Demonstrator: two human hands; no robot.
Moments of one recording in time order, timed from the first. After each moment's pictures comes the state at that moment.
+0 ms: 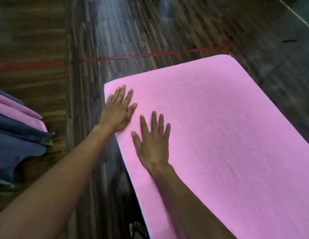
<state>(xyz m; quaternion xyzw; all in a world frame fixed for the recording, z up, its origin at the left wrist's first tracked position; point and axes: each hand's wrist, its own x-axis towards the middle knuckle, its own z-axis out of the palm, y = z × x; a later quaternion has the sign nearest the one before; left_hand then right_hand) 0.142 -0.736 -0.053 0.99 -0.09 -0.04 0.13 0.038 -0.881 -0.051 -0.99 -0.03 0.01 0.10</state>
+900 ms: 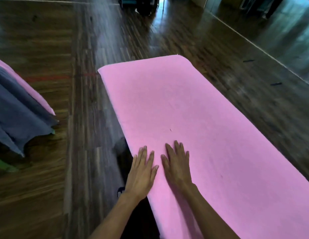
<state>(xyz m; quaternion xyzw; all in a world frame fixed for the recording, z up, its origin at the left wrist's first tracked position) -0.367 -0.911 -0.031 0.97 -0.13 -0.04 0.21 -0.350 -1.071 -0.015 -0.97 0.03 0.06 0.22</state>
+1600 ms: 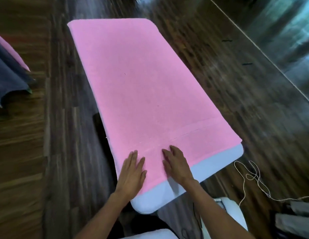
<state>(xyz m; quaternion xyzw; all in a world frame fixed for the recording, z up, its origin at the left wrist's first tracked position) -0.700 -1.076 -0.018 0.96 -0.15 -0.10 0.21 -0.675 -1.295 0.004 -0.98 -0.04 0.13 0.15</state>
